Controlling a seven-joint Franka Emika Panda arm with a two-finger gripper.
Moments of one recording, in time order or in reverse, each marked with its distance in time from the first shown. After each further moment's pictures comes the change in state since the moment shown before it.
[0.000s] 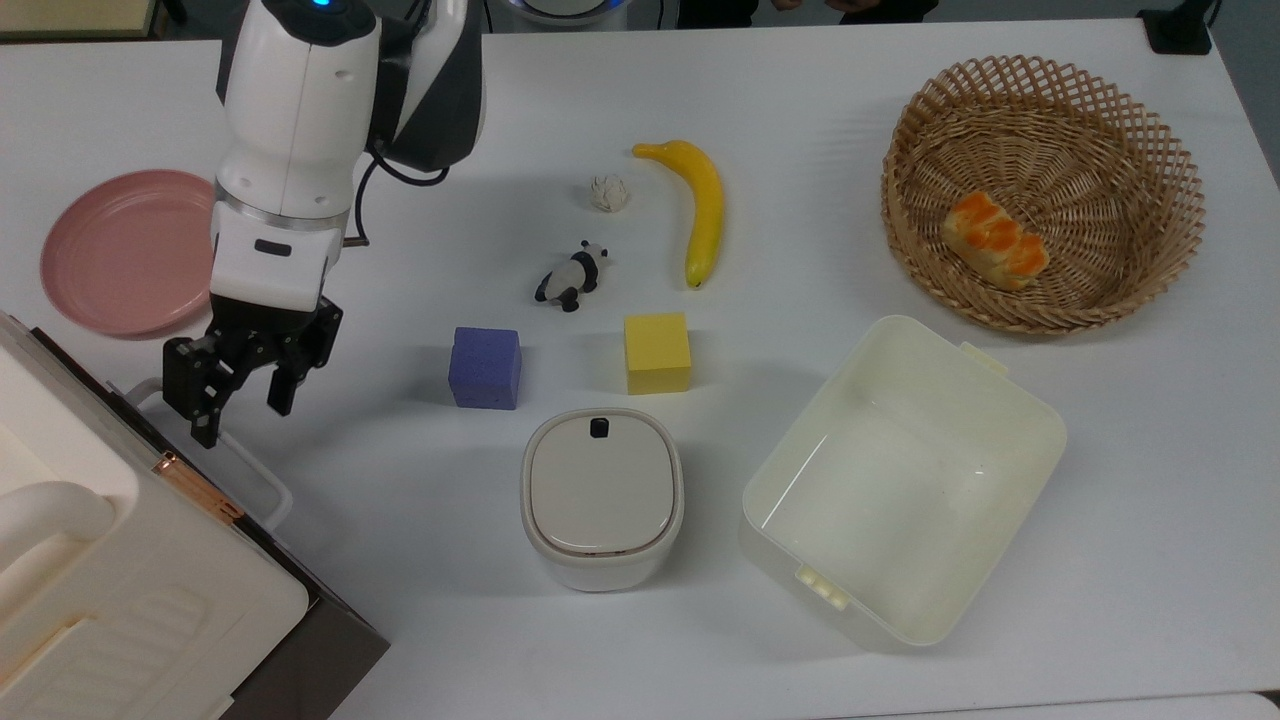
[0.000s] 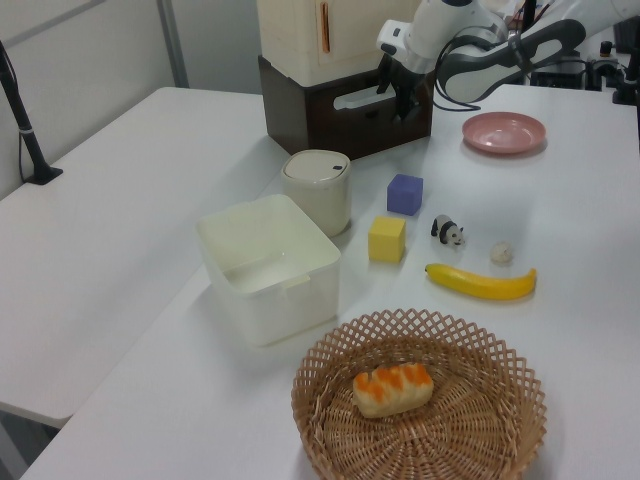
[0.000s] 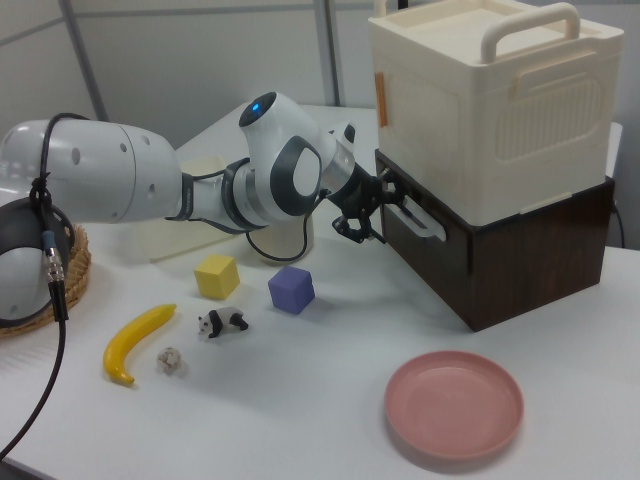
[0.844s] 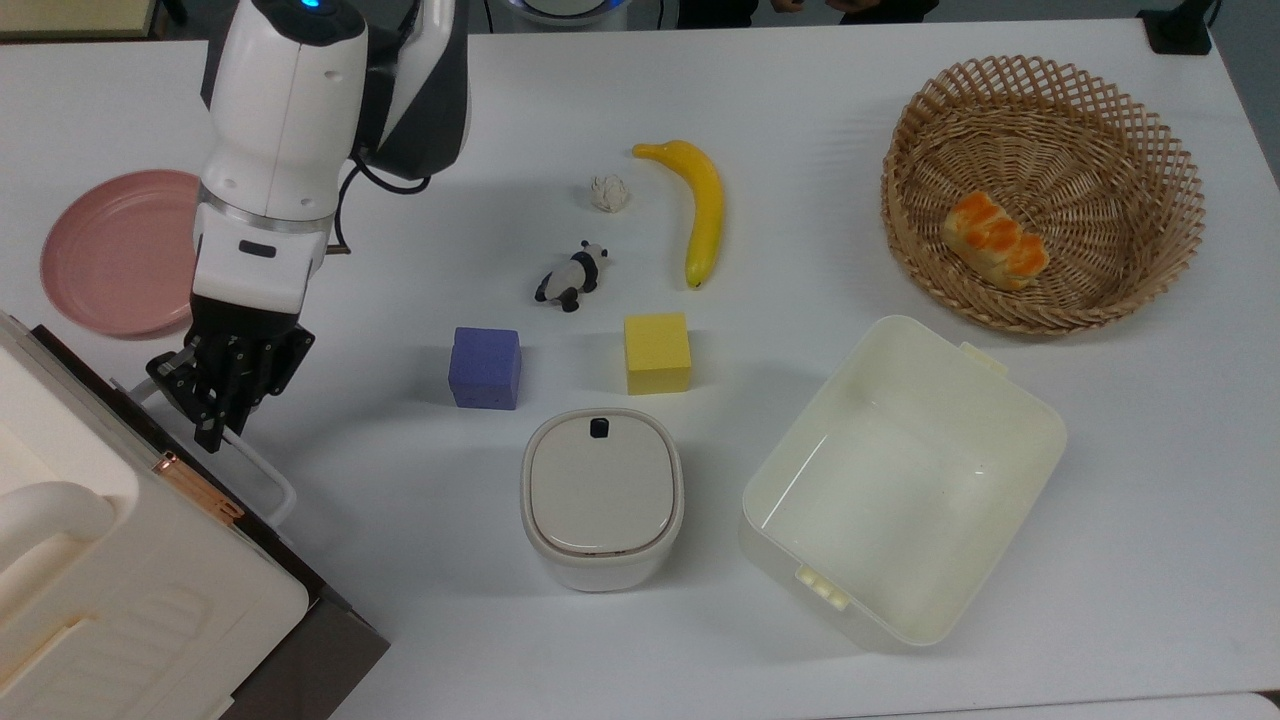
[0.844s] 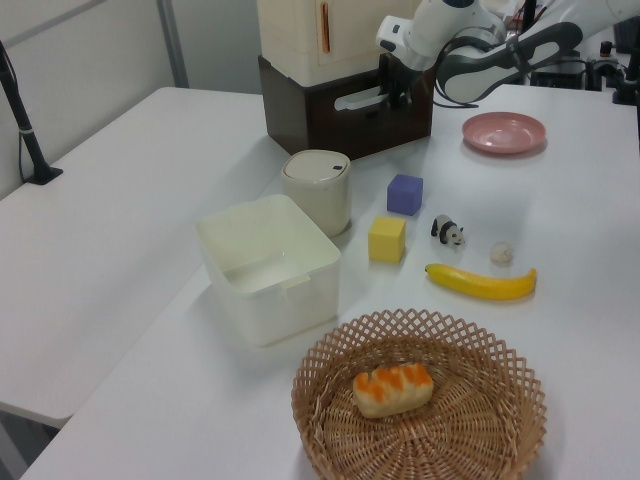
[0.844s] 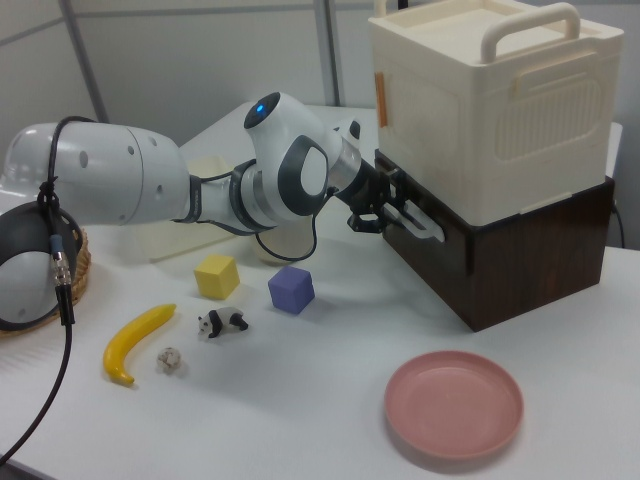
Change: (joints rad) arm -0.015 0.024 -0.001 0.034 -0.029 0.035 0.000
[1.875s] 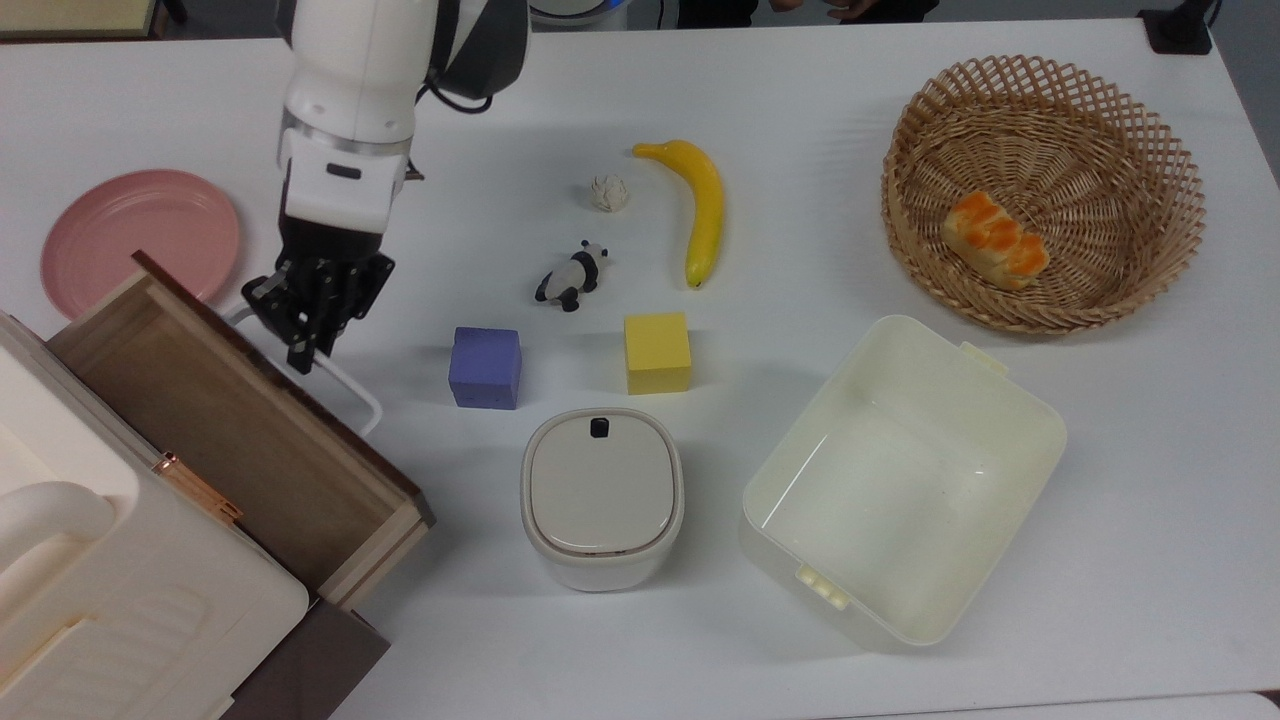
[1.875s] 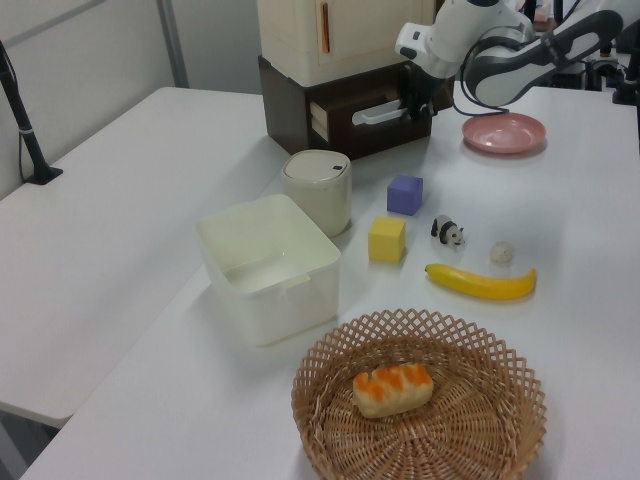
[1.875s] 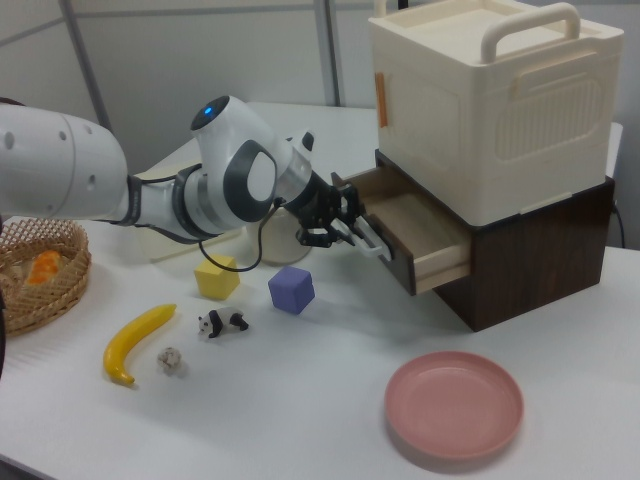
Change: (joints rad) arm 0.058 -0.232 0.001 -0.317 0.000 -0.004 0.067
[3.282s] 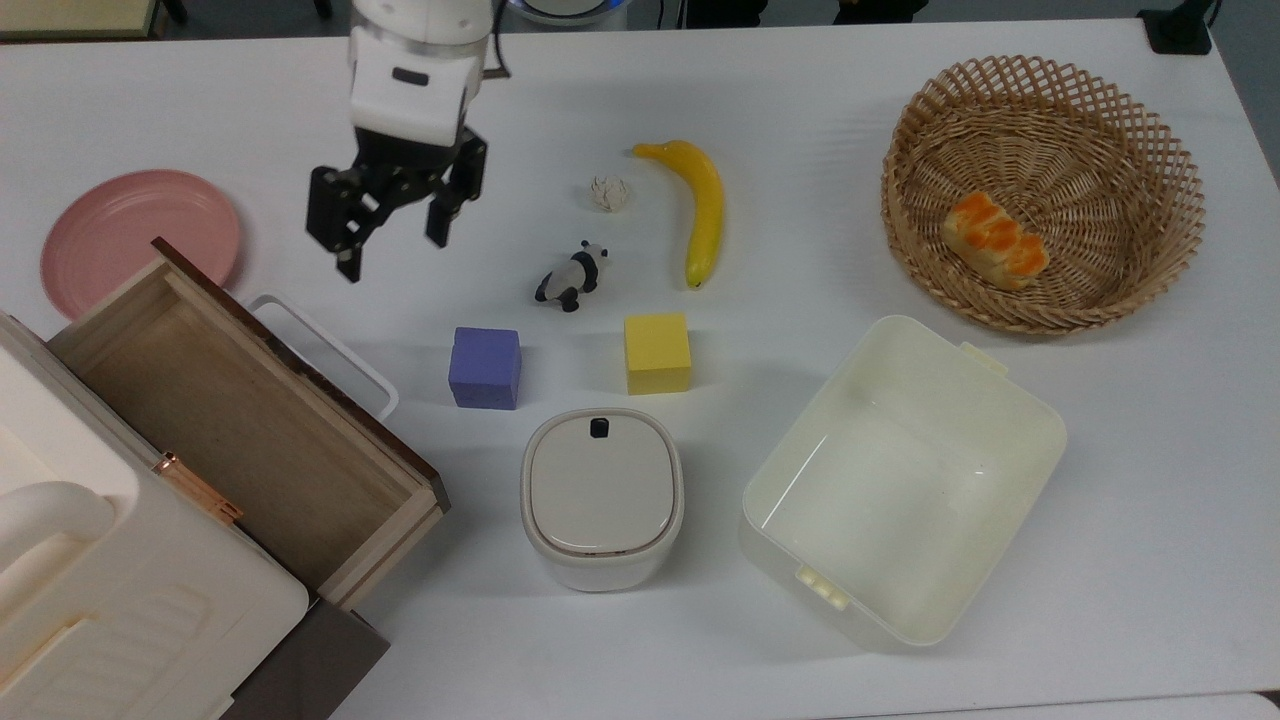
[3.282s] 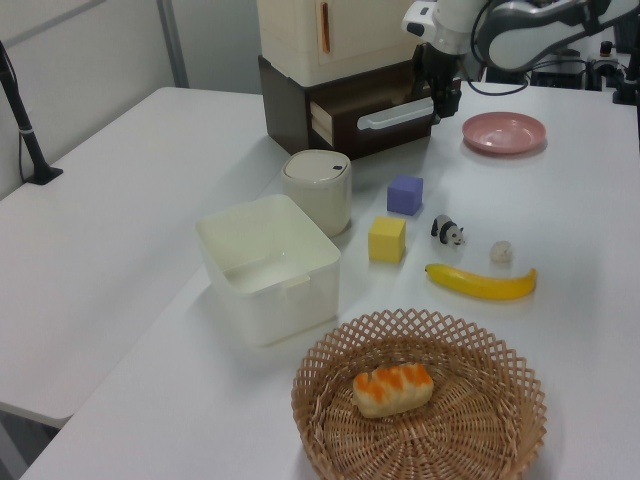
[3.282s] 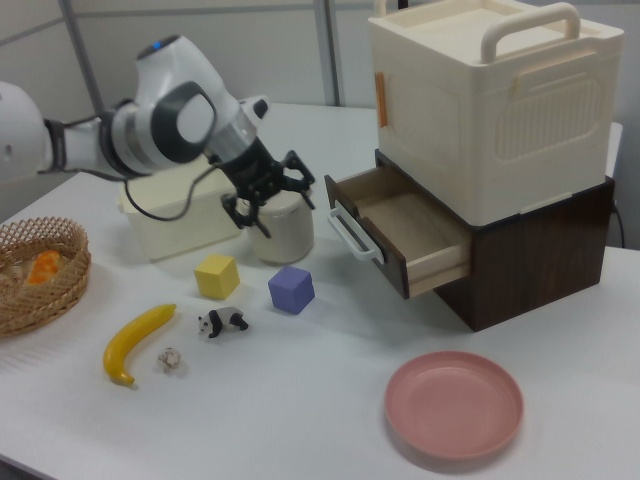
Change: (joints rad) arm 0.111 -0.180 0.023 -0.007 0.156 -0.393 0.060
